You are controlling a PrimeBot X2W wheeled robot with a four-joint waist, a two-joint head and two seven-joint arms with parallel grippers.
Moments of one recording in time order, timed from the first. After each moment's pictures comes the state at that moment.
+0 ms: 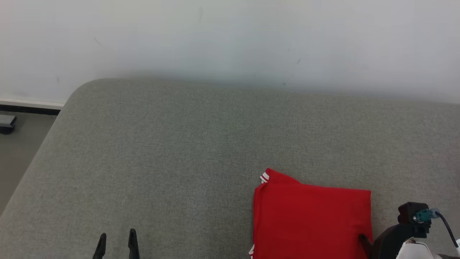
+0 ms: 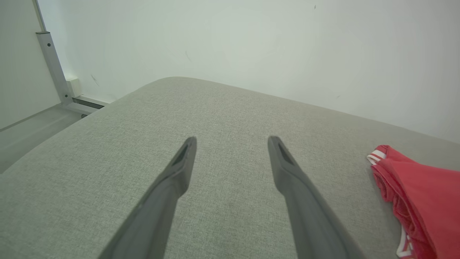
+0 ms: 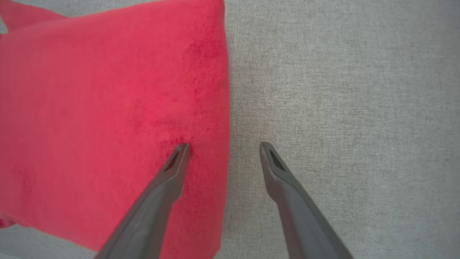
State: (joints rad) left arm 0.16 0.05 -0.02 0.09 -0.26 -0.04 -0.26; right arm -0.03 -0.07 -0.16 0.14 0.16 0.13 0.70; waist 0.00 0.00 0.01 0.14
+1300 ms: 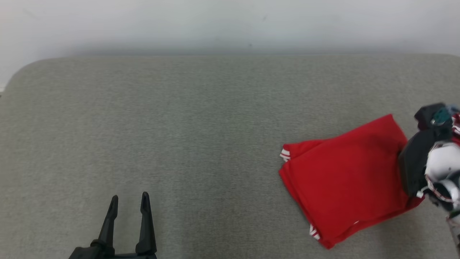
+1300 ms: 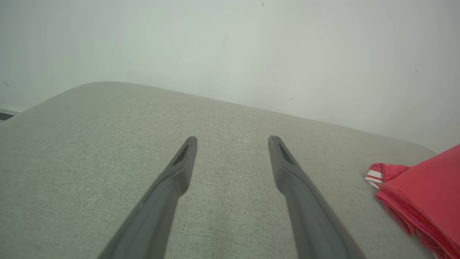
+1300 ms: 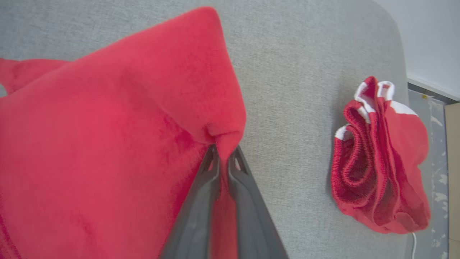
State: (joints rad) left arm 0.04 0.05 -0.11 0.02 -0.30 -0.01 -0.26; right arm -0.44 -0.43 0.08 0.19 0.25 0.13 0.94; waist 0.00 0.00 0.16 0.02
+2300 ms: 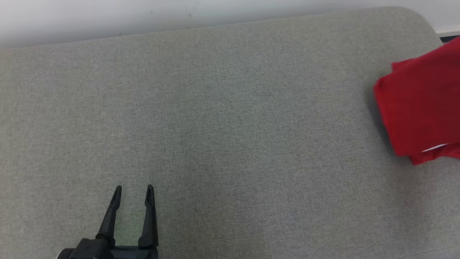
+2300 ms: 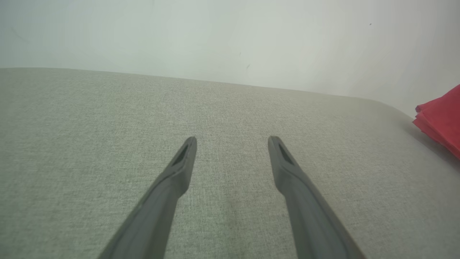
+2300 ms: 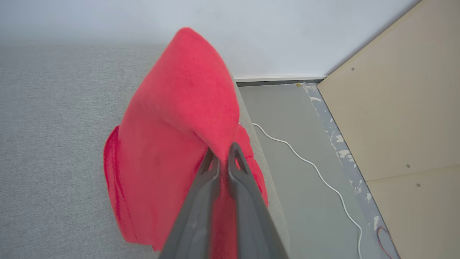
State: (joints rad) left arm 0.00 0.05 -0.10 0.03 -0.22 -0.05 -0.26; right arm -0.67 -0.51 -0.15 0.14 0.16 0.13 0.96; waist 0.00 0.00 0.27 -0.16
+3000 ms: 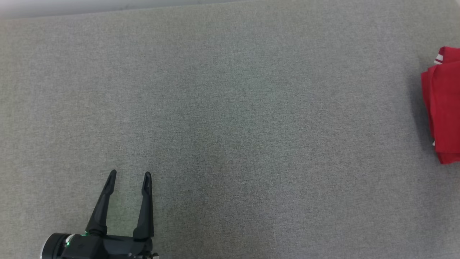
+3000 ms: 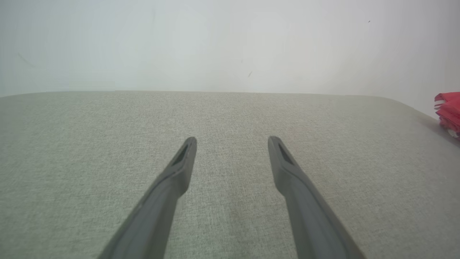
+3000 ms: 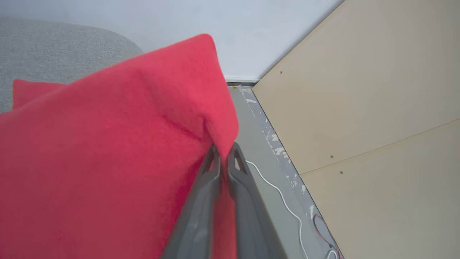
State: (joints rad) left arm -0.01 0.05 -0.07 -0.06 -0.12 -0.11 -0.26; right arm -0.61 -0.55 -0.40 0.32 -0.13 0.13 0.63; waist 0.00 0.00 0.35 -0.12
